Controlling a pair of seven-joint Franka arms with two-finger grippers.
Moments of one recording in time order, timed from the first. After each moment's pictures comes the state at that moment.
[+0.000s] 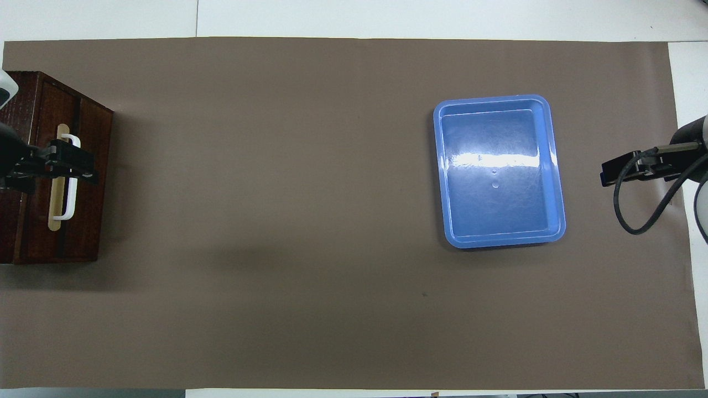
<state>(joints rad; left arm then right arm) 0.02 0.03 -0.10 -1.55 -0.01 1.47 -0.14 -0.06 -0.01 0.05 -1.66 -0.03 1.58 -0.07</state>
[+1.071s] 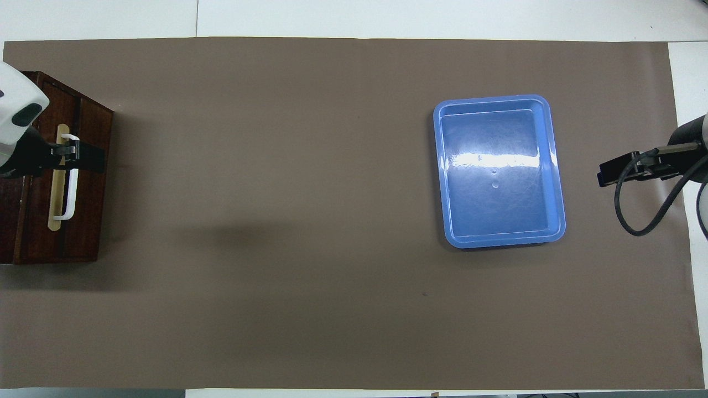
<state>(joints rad) 0.02 0.00 -0.09 -1.81 0.16 1.82 -0.03 -0.06 -0.01 0.05 -1.66 -0.01 1.58 -0.09</state>
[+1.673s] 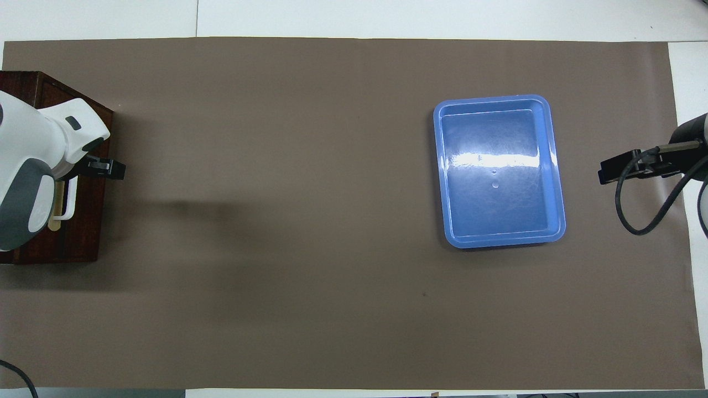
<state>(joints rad) 0.04 0.13 -0.09 -1.95 0.40 2.12 -0.01 -0.06 -0.01 0.05 -1.66 0.00 1.60 -0.09</state>
